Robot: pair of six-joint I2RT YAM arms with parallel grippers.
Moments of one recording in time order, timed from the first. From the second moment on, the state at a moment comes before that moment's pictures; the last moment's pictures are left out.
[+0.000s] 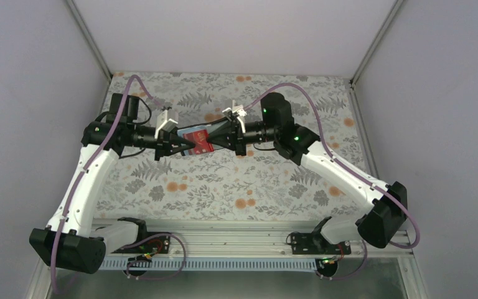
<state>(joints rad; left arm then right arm) -0.15 1.14 1.24 -1.04 1.19 0.67 0.75 1.37 1.23 -0.14 -0.86 0.09</state>
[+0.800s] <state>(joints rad) -0.14 1.14 1.25 -1.06 1.19 0.67 0.73 1.39 1.19 -0.06 -0.96 0.12</state>
